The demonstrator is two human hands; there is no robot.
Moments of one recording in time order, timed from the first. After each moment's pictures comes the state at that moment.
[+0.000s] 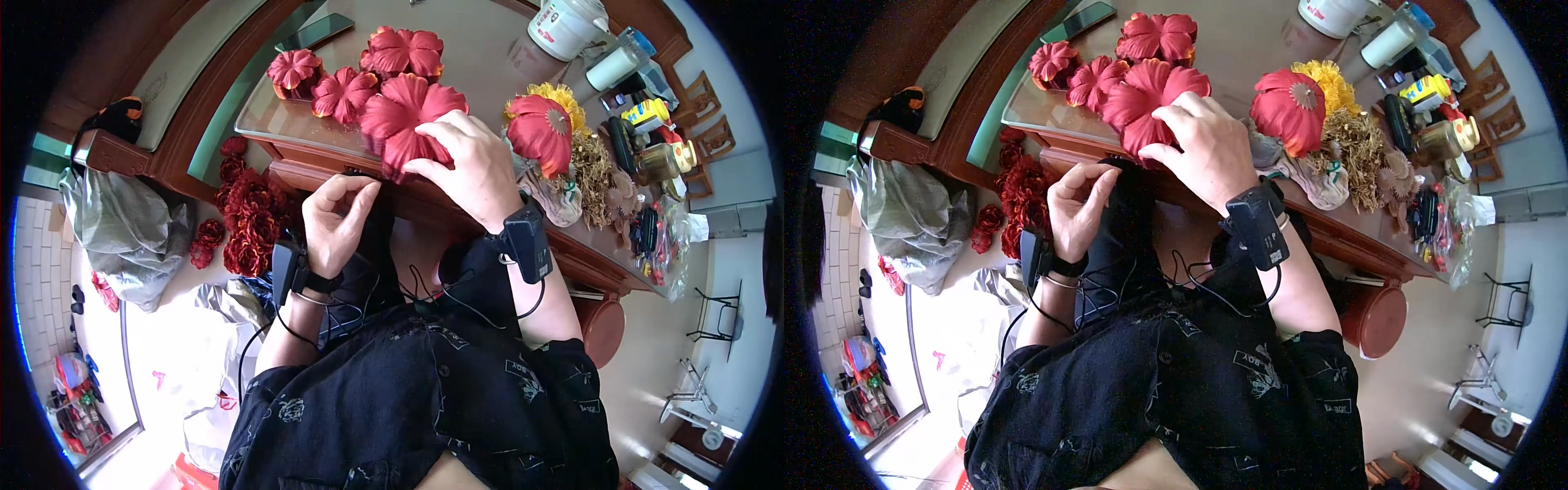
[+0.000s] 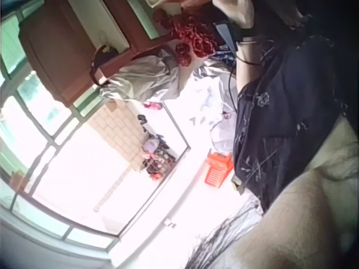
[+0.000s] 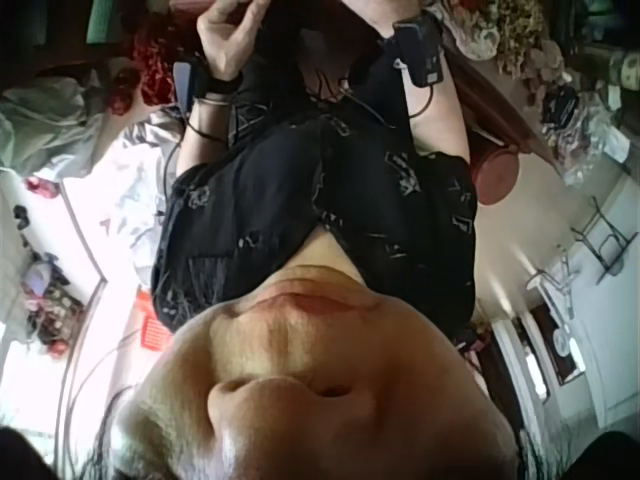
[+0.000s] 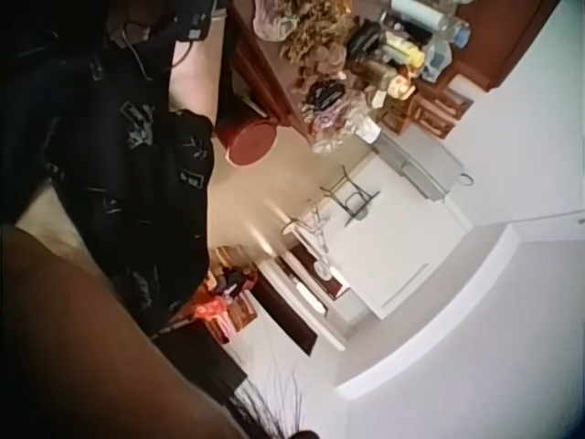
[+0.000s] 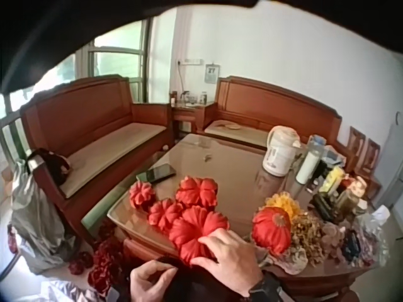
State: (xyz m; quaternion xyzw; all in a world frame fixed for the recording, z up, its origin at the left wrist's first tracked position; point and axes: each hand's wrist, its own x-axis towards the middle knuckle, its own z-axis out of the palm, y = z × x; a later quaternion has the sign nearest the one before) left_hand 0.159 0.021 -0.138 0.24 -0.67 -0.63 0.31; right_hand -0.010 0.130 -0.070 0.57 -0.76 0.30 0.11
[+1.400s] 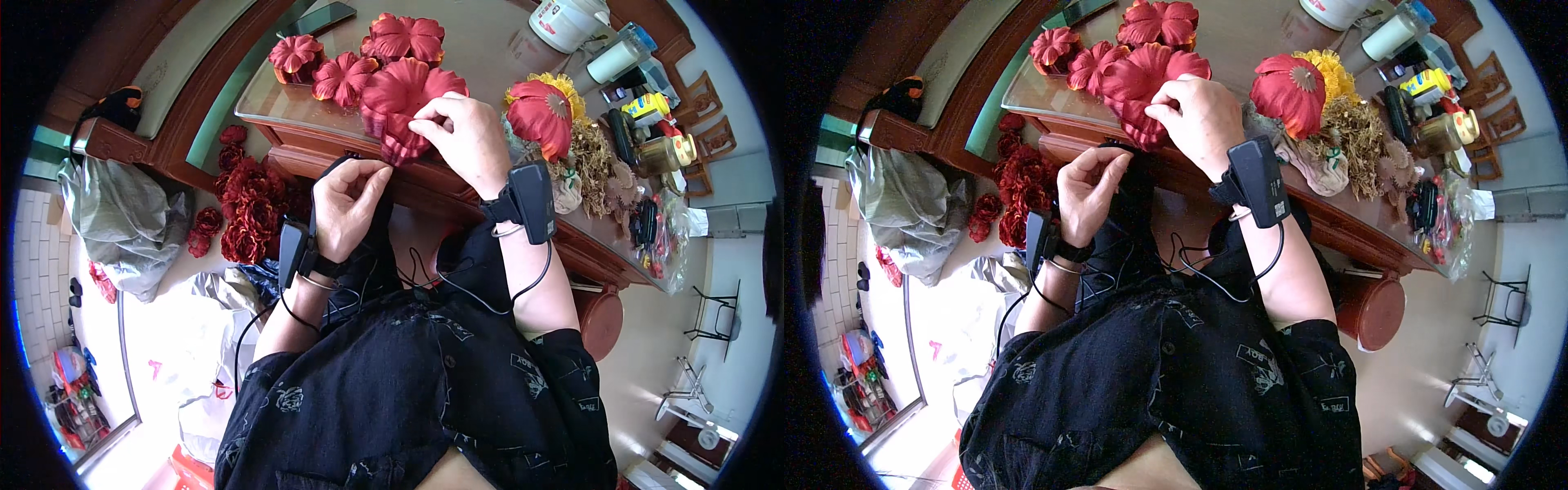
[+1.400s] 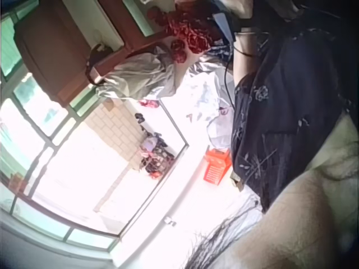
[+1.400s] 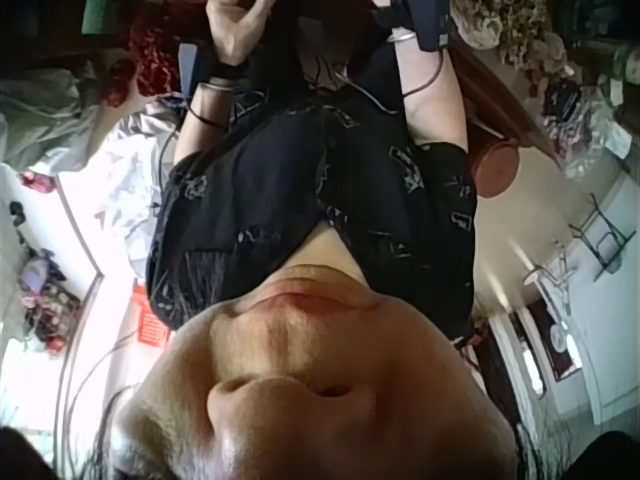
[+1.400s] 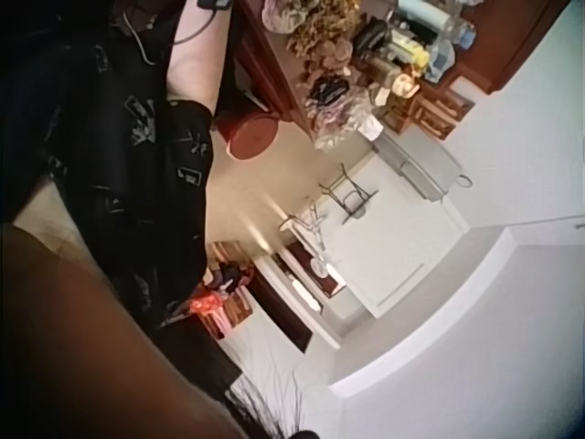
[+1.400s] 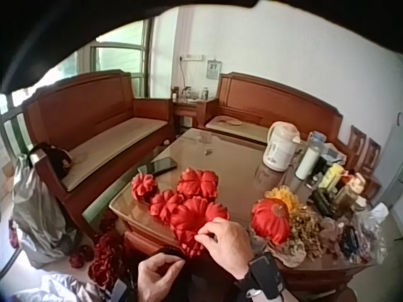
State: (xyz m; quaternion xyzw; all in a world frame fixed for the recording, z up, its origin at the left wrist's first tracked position) left_hand 0.155 0.031 -0.142 0.23 -0.68 -0.62 0.30; right_hand -0.018 0.117 -0.081 0.52 -0.78 0.35 0.03
